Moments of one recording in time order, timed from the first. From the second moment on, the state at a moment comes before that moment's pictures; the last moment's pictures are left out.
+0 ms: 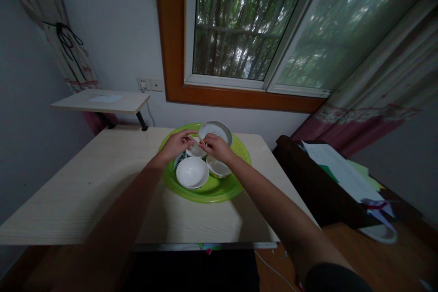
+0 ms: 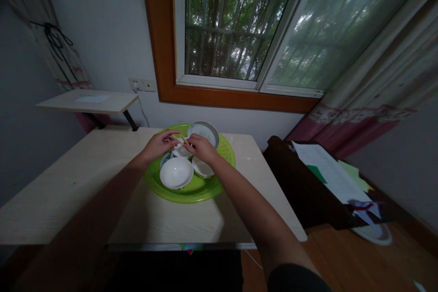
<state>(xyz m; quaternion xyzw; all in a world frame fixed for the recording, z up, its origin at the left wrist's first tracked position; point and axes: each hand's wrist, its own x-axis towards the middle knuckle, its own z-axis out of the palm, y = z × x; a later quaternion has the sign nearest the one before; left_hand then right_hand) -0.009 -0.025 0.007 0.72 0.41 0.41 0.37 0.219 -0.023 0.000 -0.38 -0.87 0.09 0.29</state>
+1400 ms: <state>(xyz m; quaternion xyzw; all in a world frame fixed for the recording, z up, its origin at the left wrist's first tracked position) -0.010 -0.009 -0.004 0.72 0.40 0.39 0.42 0.242 -0.001 0.002 -0.36 -0.46 0.52 0.63</state>
